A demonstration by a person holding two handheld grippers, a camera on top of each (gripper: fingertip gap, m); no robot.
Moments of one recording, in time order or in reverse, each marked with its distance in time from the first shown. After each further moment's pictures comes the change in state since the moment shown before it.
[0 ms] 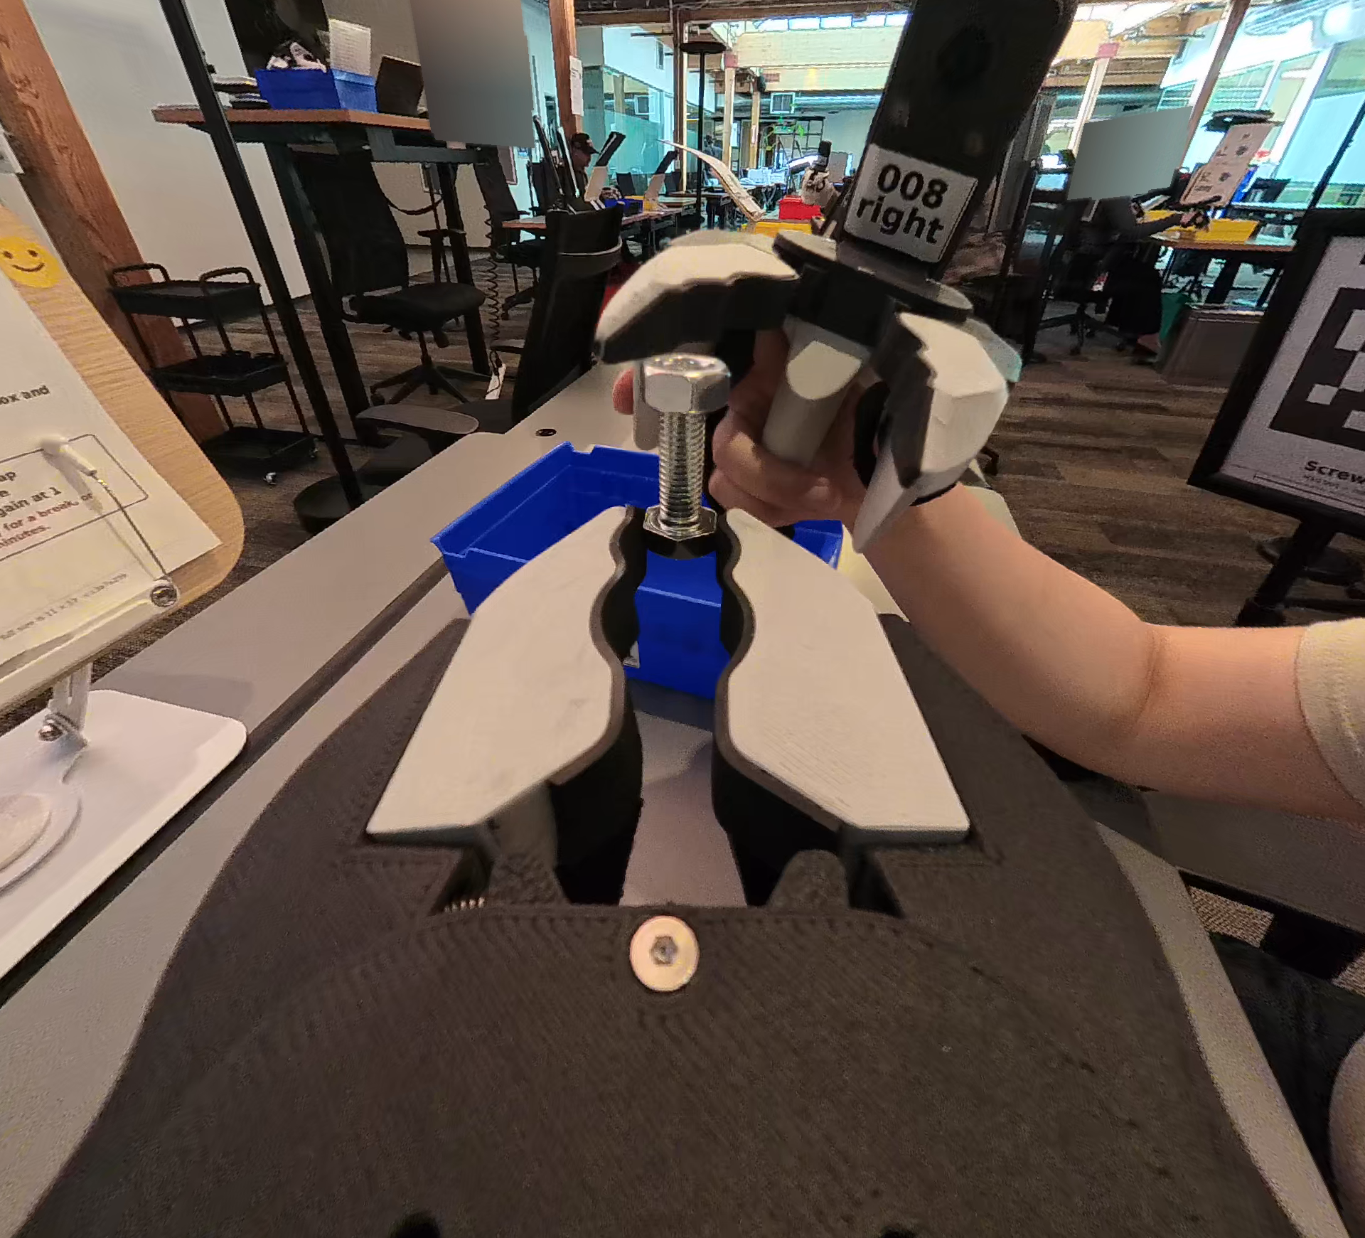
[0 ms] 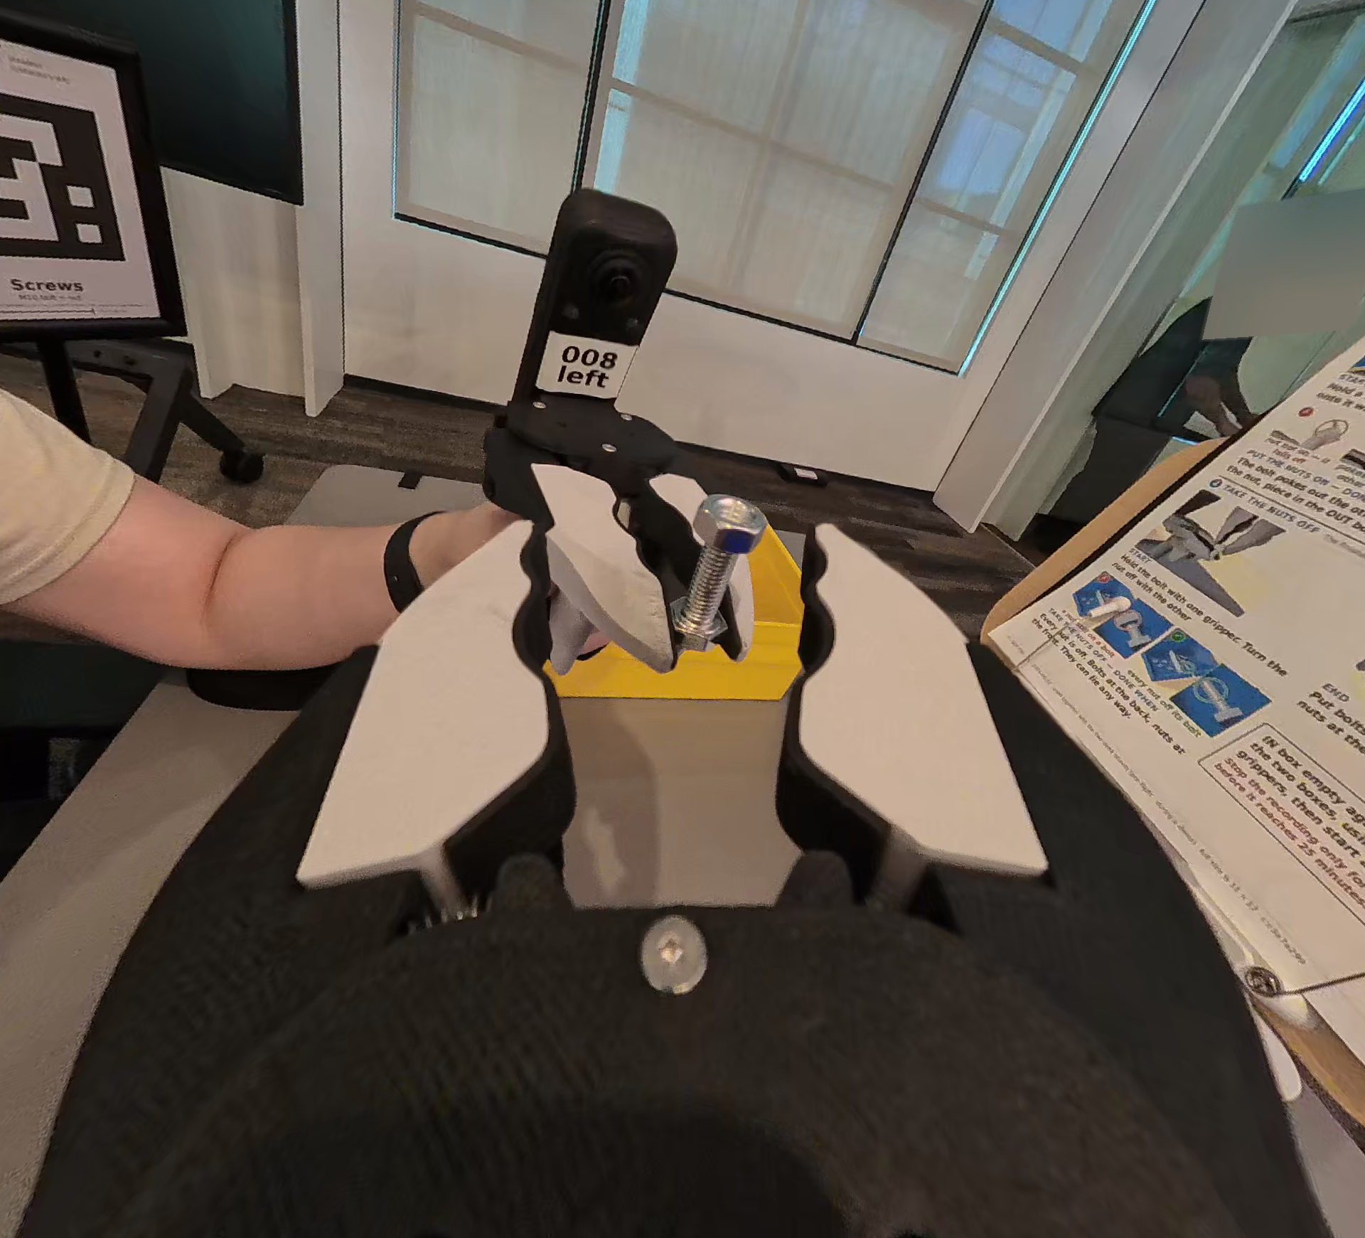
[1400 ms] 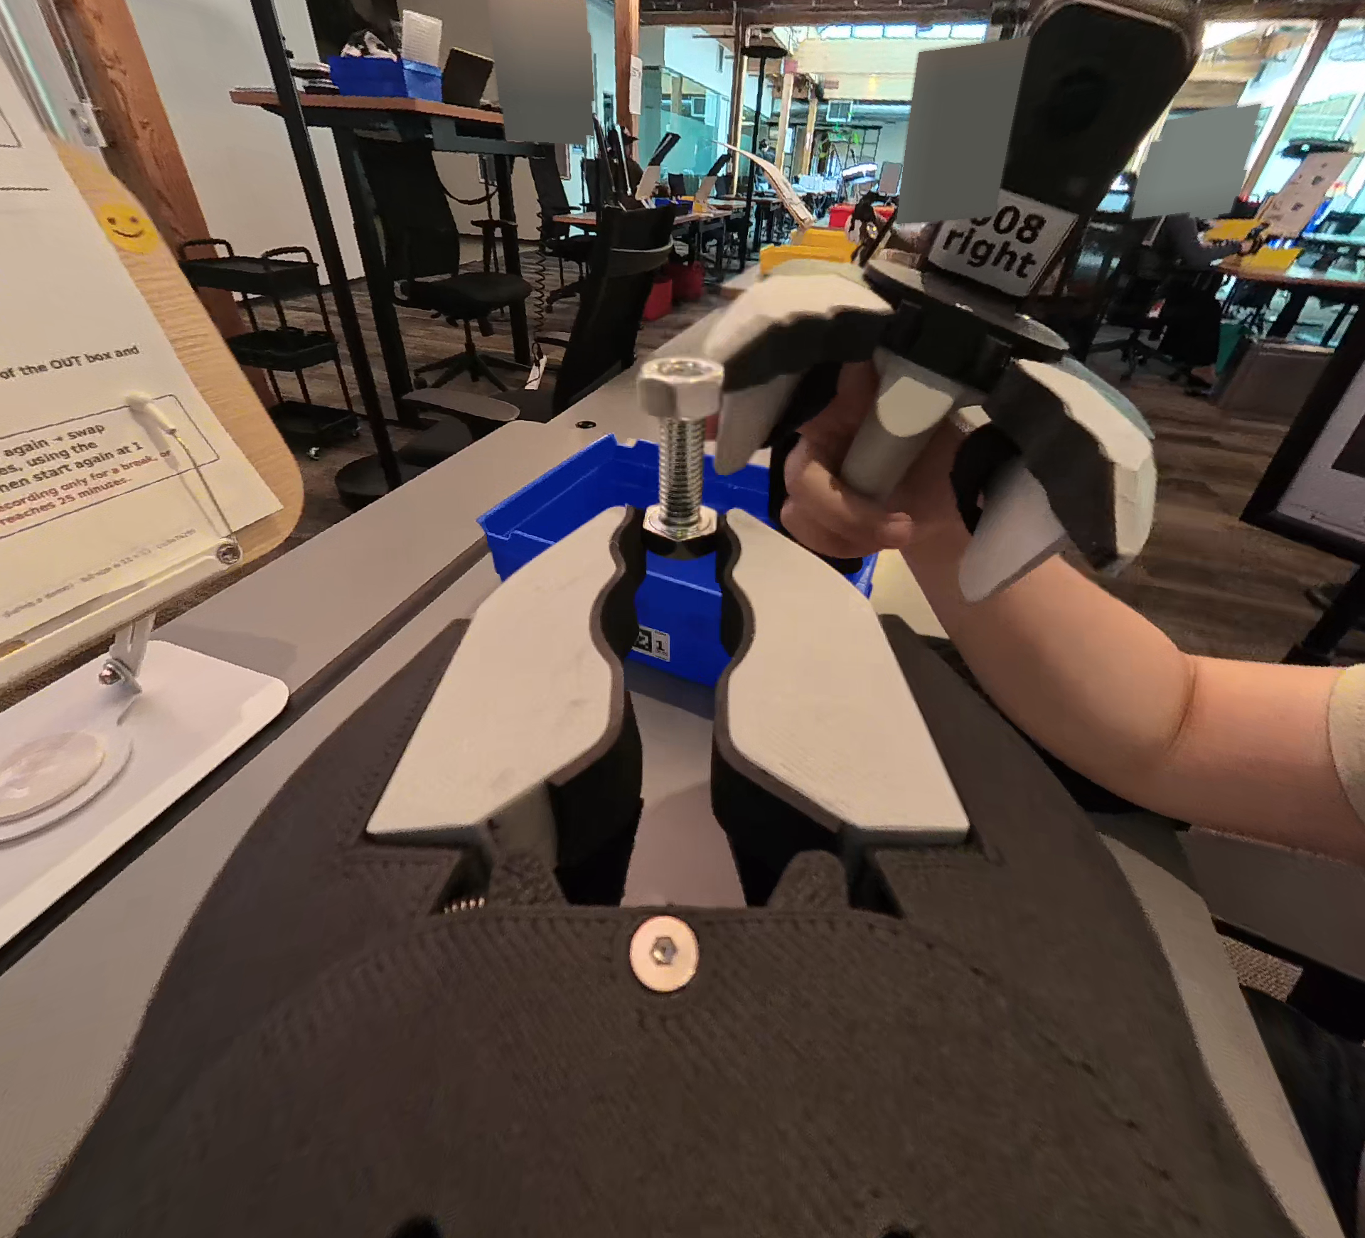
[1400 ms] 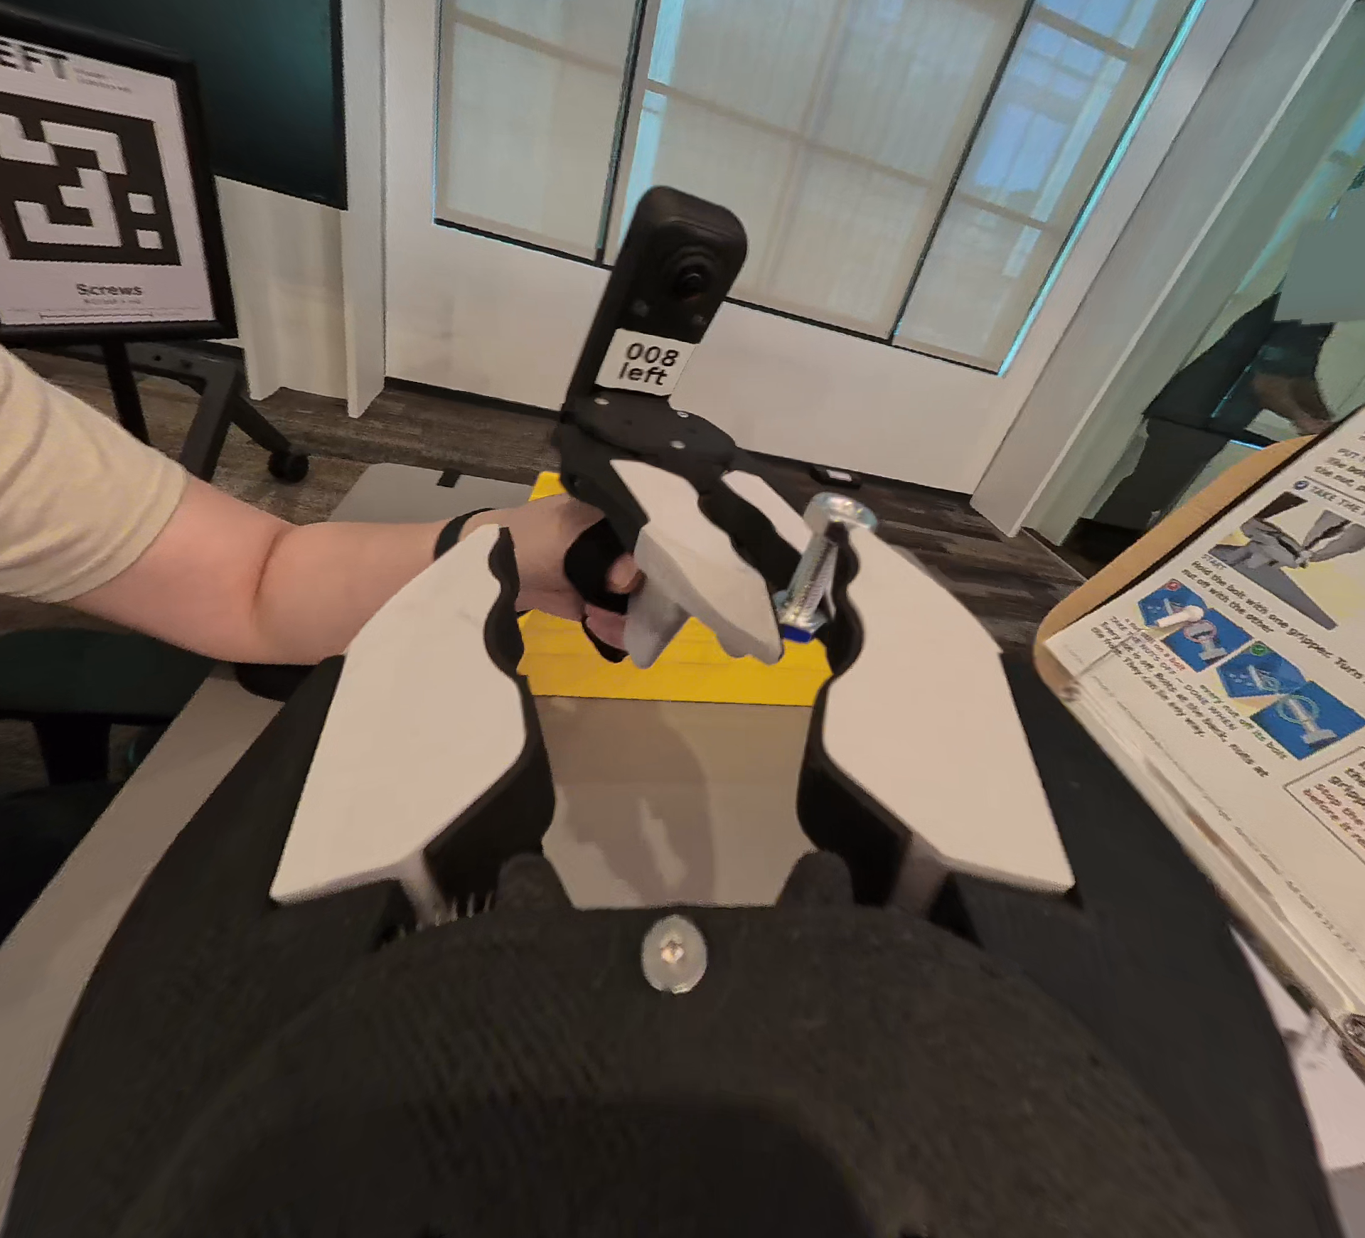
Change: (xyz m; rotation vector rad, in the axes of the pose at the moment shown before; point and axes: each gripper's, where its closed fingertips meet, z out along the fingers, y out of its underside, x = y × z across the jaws) left arm -0.018 0.002 -0.006 0.004 -0.072 -0.040; right arm -0.018 0.003 0.006 0.008 -0.054 0.022
